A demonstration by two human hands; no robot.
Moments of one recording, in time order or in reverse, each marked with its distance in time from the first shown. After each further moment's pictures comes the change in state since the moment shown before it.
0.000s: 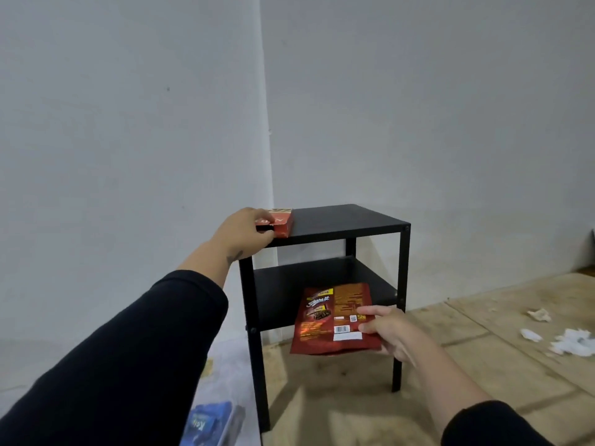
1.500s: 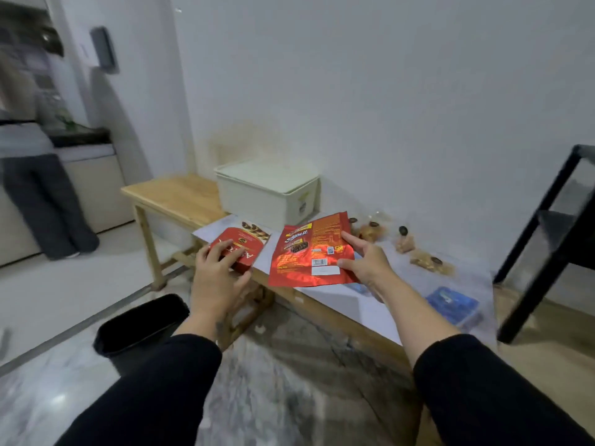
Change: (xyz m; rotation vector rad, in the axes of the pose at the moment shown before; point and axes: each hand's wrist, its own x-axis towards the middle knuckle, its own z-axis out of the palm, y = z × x) left_hand -0.593 -0.239 -0.123 0.435 0.614 -0.757; right_hand -0.282 0.103 0.379 -0.303 -0.876 -0.404
